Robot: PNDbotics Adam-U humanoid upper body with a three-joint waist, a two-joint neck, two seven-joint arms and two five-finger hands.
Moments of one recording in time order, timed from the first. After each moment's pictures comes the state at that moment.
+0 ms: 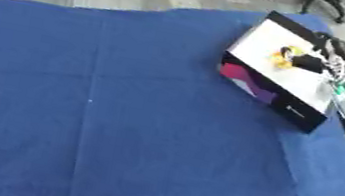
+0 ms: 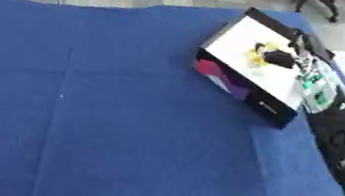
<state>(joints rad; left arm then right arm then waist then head) -0.24 0.21 0.00 -1.84 -0.42 -0.19 0.04 -0.63 -0.67 0.04 -1.01 0.57 0.24 -0.05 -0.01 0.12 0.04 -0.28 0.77</state>
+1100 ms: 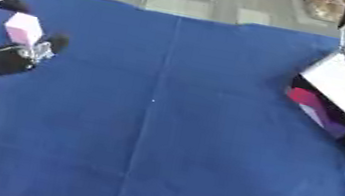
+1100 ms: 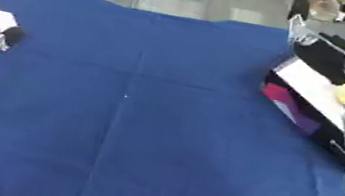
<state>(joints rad) -0.26 0.41 0.10 -1.74 -0.60 -0.10 0.10 -0.45 -0.29 0.15 -1.97 0.65 -0.01 -0.14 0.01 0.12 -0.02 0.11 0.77</state>
